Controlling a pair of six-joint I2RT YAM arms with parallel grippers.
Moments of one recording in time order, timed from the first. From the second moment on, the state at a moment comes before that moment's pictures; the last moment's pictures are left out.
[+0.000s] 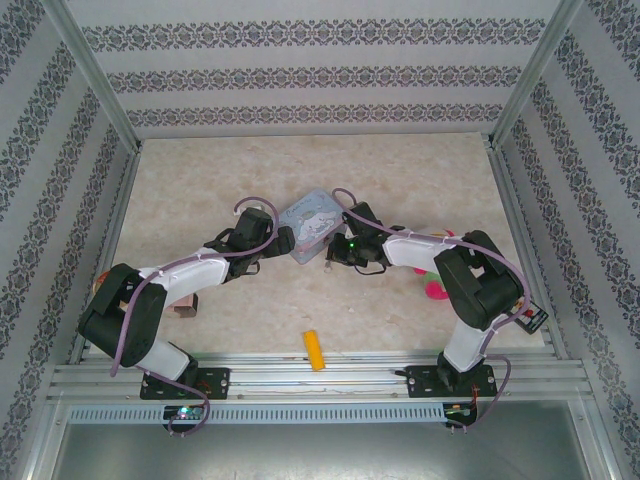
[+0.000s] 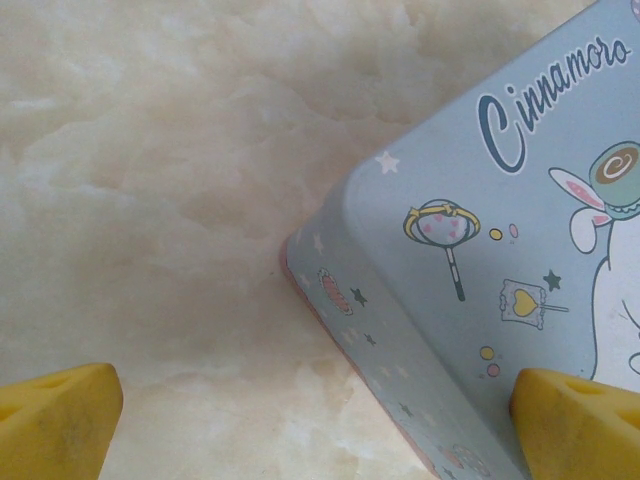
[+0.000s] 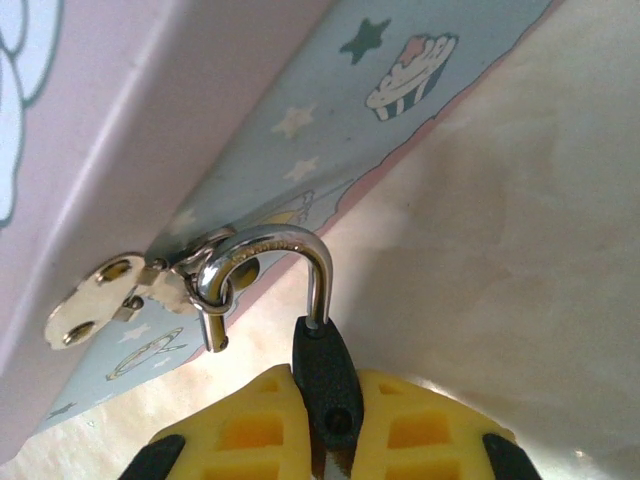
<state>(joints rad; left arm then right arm) -0.49 1.51 0.77 -0.08 -0.14 -0.65 0.56 1.76 0.93 -0.14 -0.29 0.78</state>
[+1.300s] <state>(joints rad) -0.49 1.51 0.77 -0.08 -0.14 -0.66 0.53 1.76 0.89 -0.02 -0.35 0.84</state>
